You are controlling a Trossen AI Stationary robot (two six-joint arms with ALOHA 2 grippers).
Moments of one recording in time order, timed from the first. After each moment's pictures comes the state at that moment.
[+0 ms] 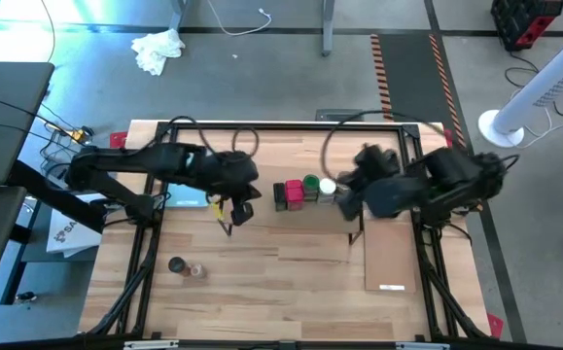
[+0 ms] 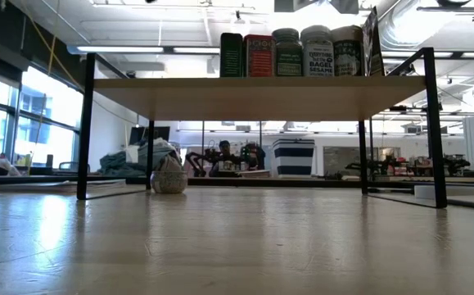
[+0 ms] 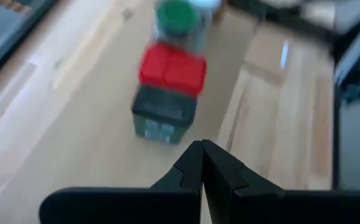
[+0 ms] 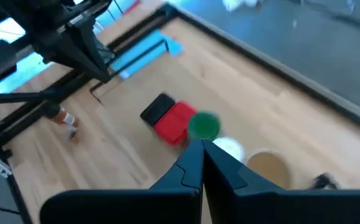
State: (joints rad) left arm -0.09 1.44 1.59 -0.97 -0.16 -0.40; right arm 0.38 1.64 2.21 -1.57 0.66 0.98
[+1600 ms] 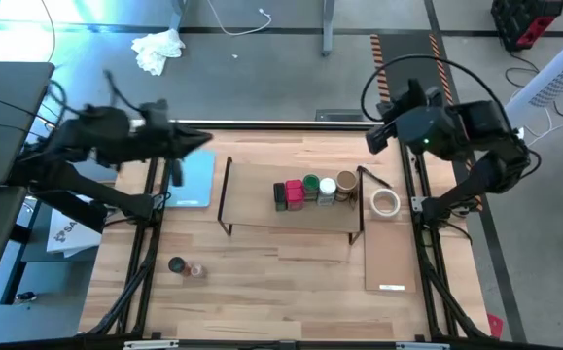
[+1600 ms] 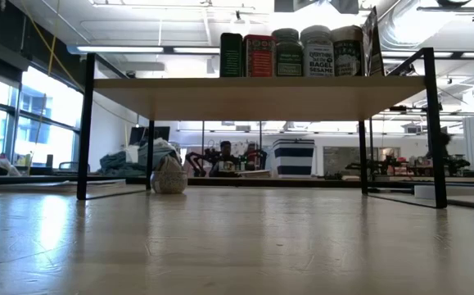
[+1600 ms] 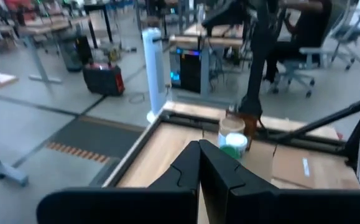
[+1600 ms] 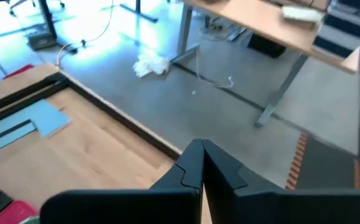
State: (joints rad) left arm -0.08 1.02 1.59 -0.80 -0.43 -0.07; right arm 0.08 1.48 2.21 -1.57 0.93 0.56
